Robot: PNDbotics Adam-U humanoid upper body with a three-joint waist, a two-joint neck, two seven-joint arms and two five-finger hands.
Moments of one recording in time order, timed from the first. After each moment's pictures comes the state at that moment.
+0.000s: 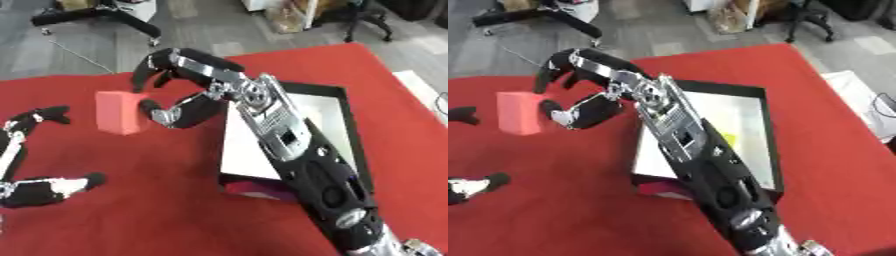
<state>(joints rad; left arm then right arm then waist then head) -0.56 0.30 -0.14 -1.50 -0.52 -0.23 -0.03 -0.92 -0.17 0.21 -1.54 0.35 0.03 0.51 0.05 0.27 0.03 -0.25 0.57</state>
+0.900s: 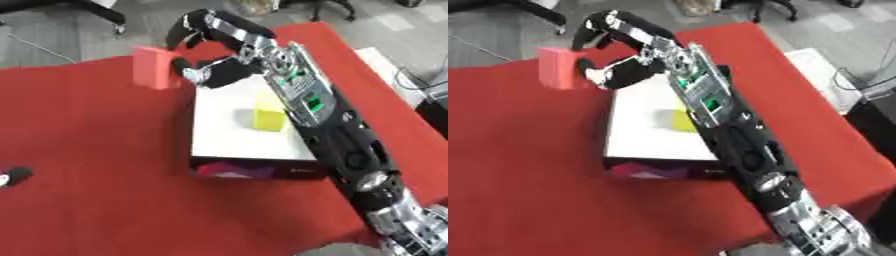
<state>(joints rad) -0.44 0.52 -0.07 -1.60 -0.46 -0.22 0.05 -0.79 -0.44 0.15 -1.55 0.30 -0.02 0.37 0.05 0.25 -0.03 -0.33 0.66</state>
